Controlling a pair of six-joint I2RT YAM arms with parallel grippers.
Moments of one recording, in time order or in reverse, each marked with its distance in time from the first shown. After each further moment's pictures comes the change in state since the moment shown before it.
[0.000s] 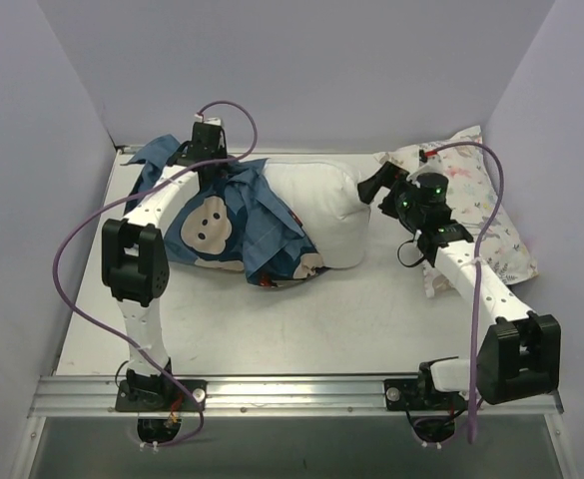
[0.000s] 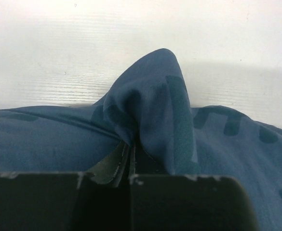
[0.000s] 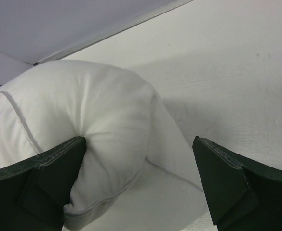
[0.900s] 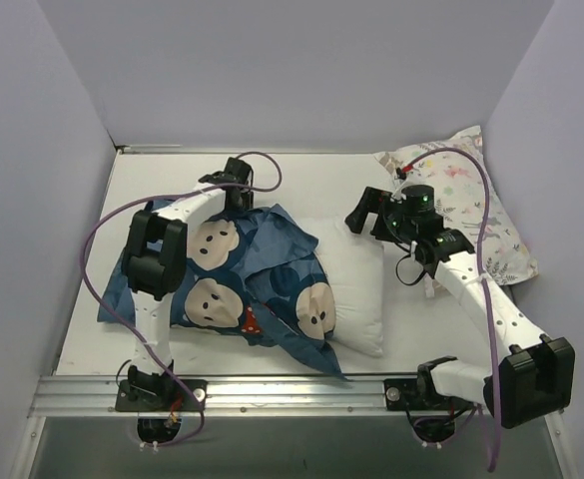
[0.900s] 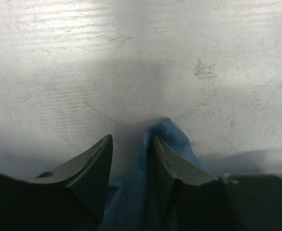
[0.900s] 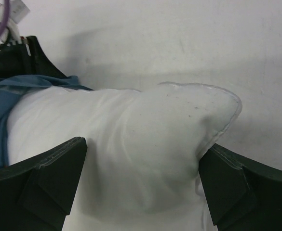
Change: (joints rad) left arm -0.104 0.107 -0.127 -0.145 0.052 -0.016; right arm 0.093 -0.126 0.010 -0.307 0.021 -0.109
